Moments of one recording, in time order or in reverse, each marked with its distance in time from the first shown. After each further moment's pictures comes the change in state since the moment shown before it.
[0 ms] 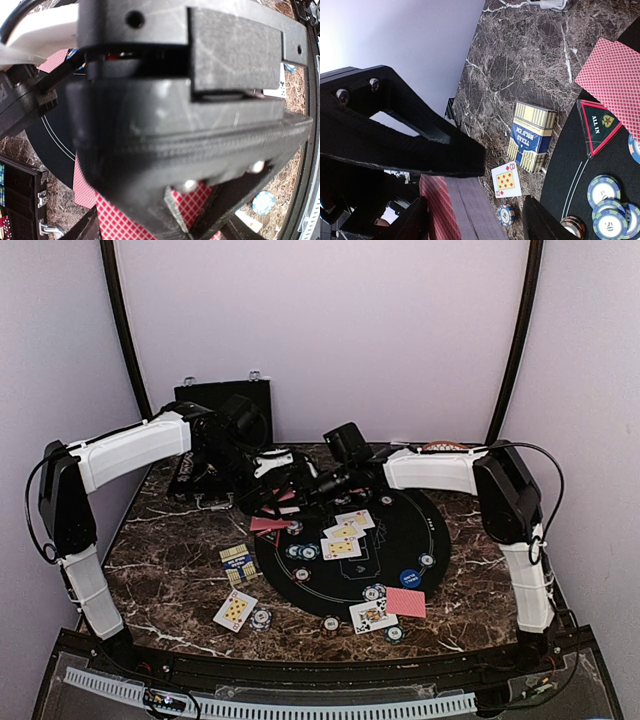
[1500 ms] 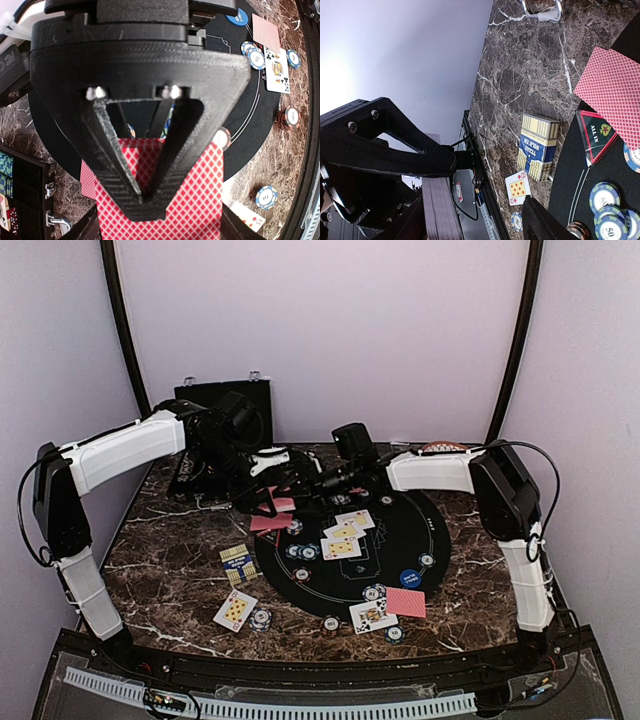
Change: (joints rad) left arm -0.007 -0.036 -0.012 -0.006 -0.039 0.014; right arm -0.038 0.019 -0.042 0.192 -0.037 0.197
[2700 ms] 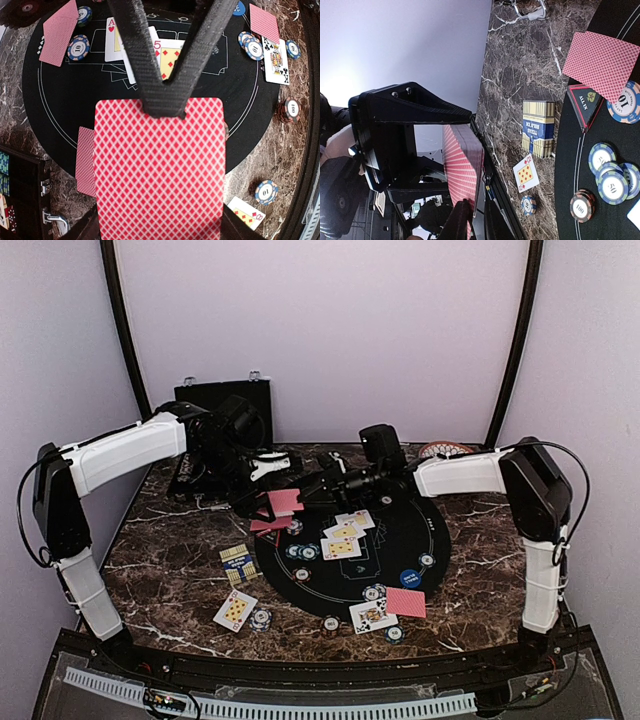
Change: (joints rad) left arm -0.009 -0.002 -0.015 -0.019 -0.023 0.013; right arm -0.041 -0.191 -0.278 0.160 0.004 0.116
